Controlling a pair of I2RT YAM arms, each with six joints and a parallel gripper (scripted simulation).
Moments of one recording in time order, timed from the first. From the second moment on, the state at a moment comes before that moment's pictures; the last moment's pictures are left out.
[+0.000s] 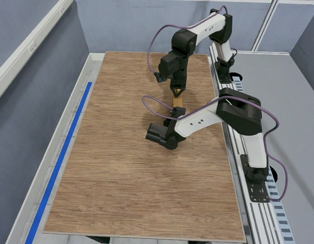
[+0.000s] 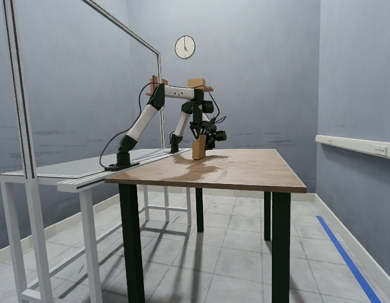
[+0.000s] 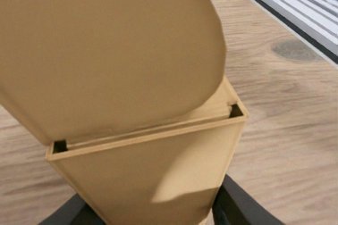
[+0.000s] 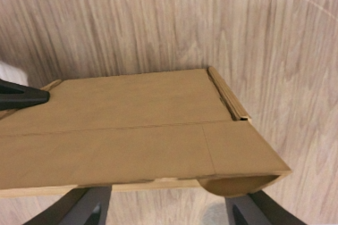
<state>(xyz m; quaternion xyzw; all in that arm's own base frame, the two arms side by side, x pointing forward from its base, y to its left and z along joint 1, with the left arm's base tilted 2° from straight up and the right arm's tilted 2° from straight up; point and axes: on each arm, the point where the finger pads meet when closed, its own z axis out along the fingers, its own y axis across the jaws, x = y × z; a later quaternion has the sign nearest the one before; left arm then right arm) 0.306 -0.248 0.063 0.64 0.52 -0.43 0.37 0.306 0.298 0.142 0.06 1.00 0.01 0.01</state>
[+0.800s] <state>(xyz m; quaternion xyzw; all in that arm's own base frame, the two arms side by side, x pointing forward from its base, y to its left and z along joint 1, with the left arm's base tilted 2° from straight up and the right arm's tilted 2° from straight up) 0.306 -0.248 0.063 0.64 0.52 -0.43 0.37 0.306 0.299 0.142 0.05 1.00 0.01 0.01</state>
